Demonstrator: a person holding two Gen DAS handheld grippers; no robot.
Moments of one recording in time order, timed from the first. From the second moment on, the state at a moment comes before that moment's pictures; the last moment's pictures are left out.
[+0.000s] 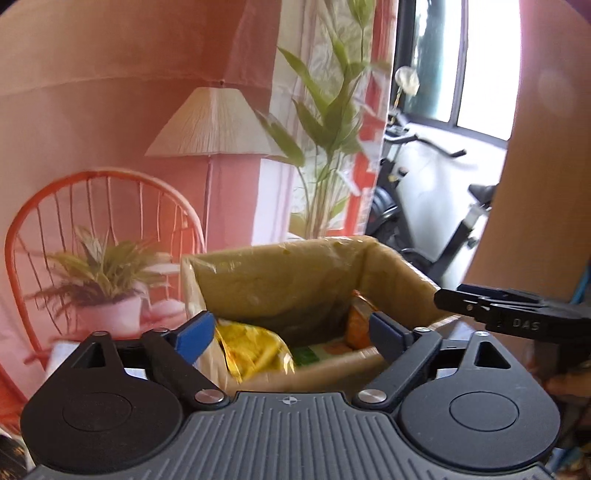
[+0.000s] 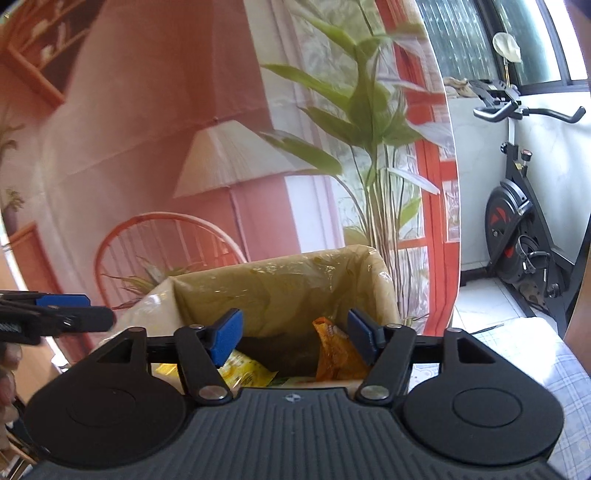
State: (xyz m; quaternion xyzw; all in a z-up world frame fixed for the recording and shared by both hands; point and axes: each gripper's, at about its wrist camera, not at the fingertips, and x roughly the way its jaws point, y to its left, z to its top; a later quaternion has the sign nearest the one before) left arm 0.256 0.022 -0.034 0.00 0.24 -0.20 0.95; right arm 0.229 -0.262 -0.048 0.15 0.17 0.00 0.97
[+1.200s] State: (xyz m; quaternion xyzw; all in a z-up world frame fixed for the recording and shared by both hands) left arm 0.203 0.059 -0.229 -0.16 0.41 -0.17 0.88; right arm 0.152 -0.239 -0.181 0.12 0.25 -0.04 0.96
